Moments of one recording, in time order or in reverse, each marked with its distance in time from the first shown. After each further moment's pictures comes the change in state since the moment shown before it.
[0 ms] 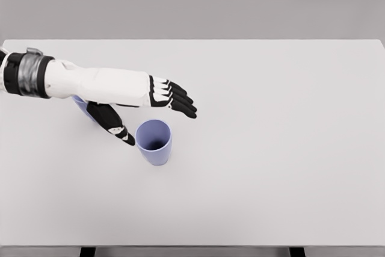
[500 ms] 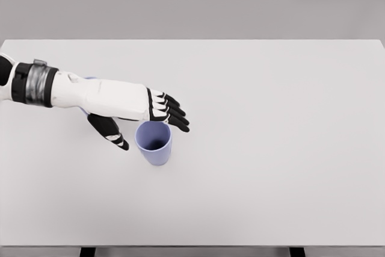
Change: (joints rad) left arm 0.015 0.003 -0.021 0.005 -0.159 0.000 0.000; right arm 0.005 0.000 0.000 0.008 -0.002 0.000 0.002
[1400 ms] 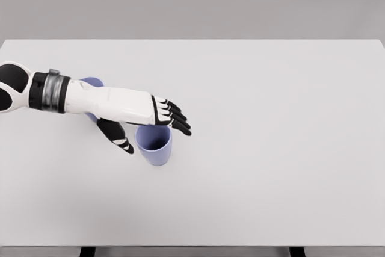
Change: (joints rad) left arm 0.063 -0.056 0.010 0.074 -0.045 0.000 0.000; right arm 0.000 0.000 0.000 0.000 0.000 0.000 0.000
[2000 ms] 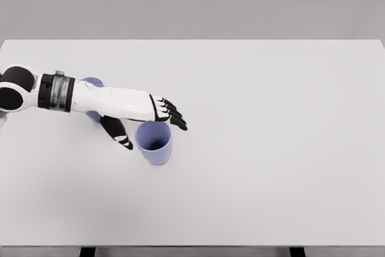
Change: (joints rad) left arm 0.029 -0.050 0.002 0.102 -0.059 0.000 0.000; right arm 0.000 0.000 0.000 0.000 0.000 0.000 0.000
